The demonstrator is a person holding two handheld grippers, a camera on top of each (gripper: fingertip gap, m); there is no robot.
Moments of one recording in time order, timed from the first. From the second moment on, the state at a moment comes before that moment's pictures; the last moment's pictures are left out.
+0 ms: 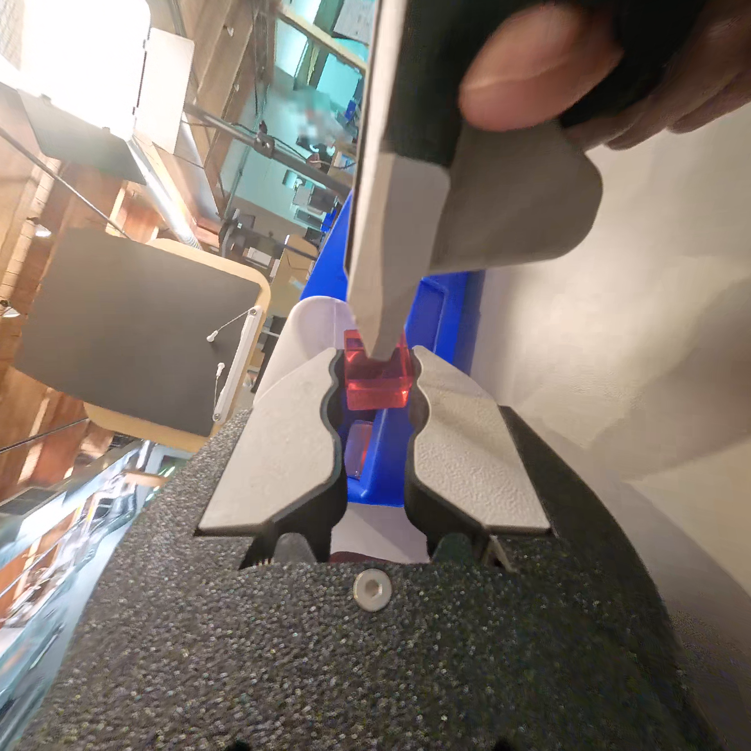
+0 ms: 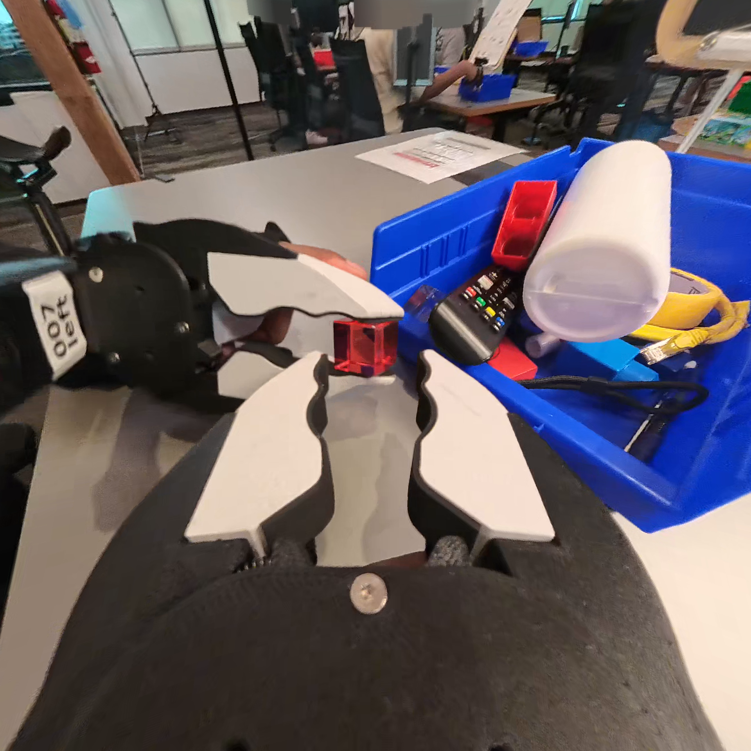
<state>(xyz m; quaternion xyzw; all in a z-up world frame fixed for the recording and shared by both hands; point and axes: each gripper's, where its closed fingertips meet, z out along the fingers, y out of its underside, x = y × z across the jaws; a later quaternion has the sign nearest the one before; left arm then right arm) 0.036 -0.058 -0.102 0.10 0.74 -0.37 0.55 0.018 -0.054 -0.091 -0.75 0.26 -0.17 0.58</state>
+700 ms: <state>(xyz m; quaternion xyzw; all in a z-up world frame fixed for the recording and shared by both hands) 0.024 -0.060 -0.101 -0.12 0.80 -0.57 0.11 0.041 -0.082 -0.110 -0.79 0.07 -0.51 0.35</state>
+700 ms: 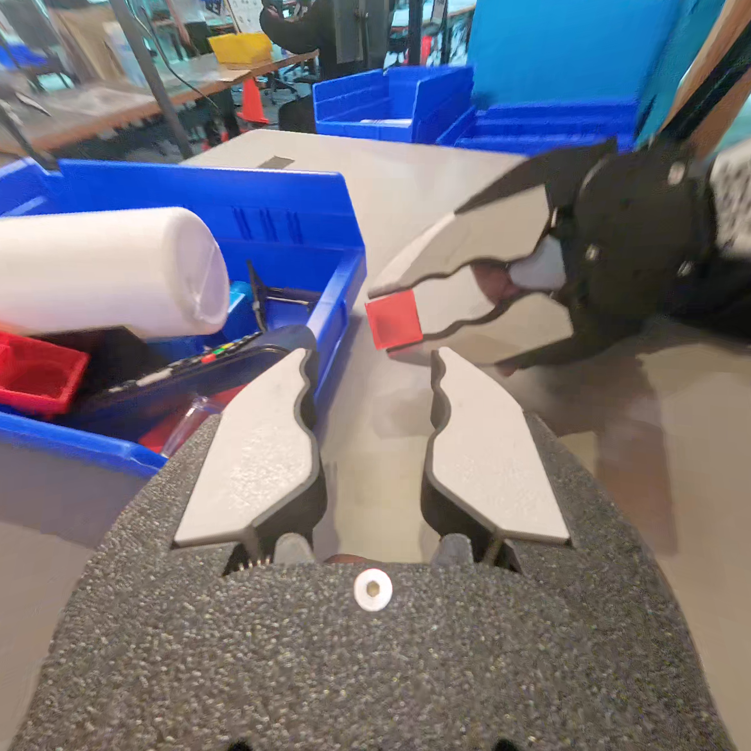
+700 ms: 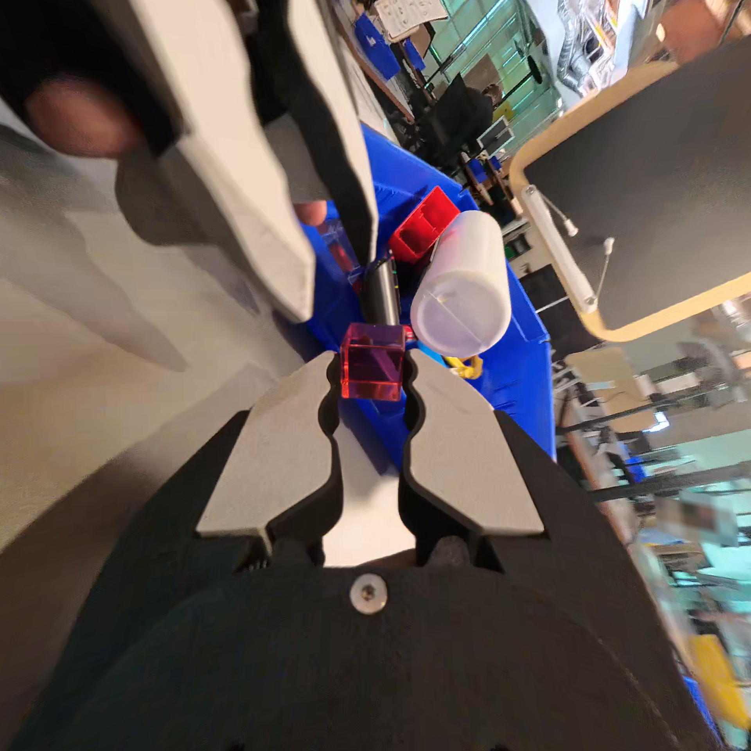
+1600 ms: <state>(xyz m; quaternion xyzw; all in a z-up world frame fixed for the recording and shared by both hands) 0.018 -0.059 -0.052 -0.27 0.58 -0.75 -0.19 0.017 -0.060 -0.066 -0.70 0.07 -0.51 0.50</state>
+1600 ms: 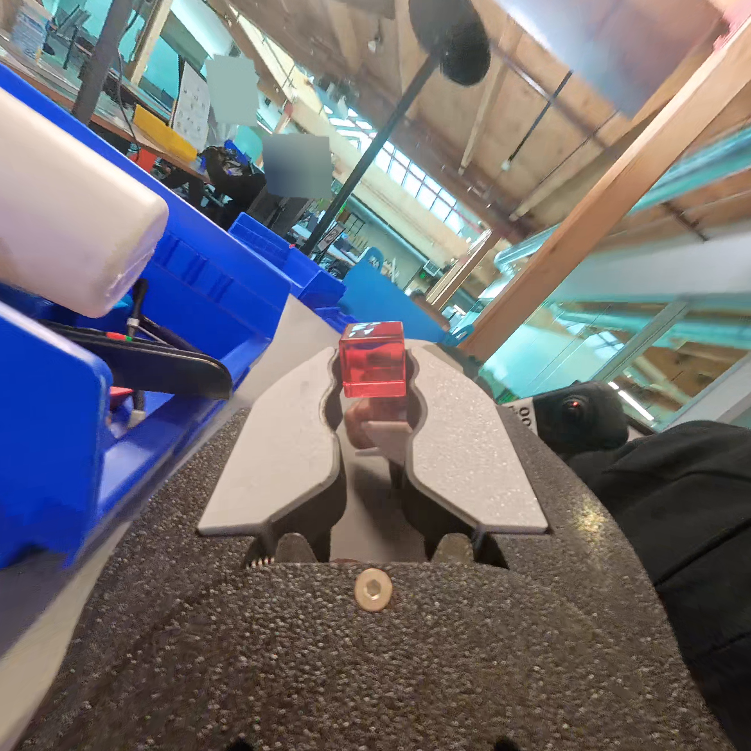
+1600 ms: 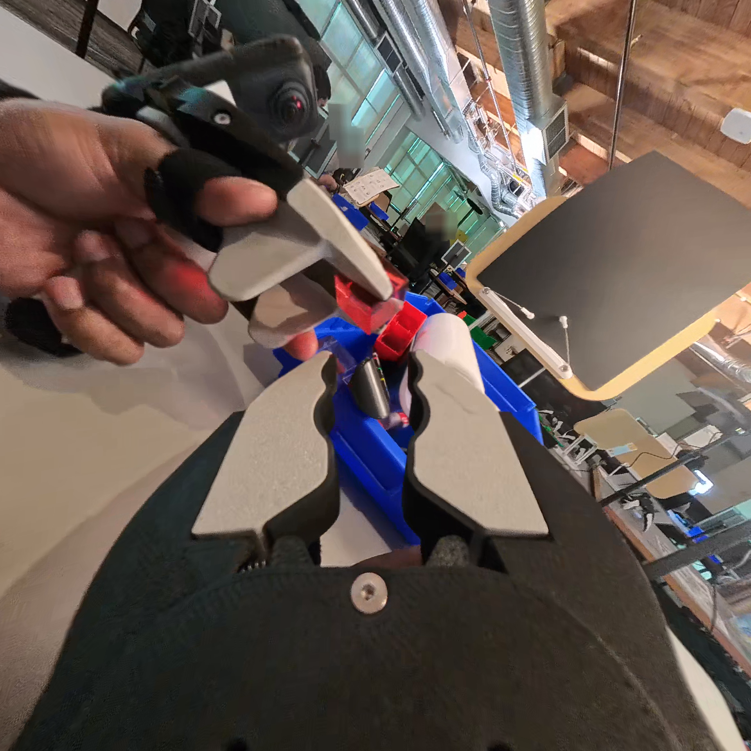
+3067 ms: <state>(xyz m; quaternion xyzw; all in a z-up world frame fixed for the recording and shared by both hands) 0.013 -0.066 -0.055 -0.21 0.65 -0.73 -0.04 0.029 -0.059 -0.078 -0.72 0.13 -0.48 0.49</state>
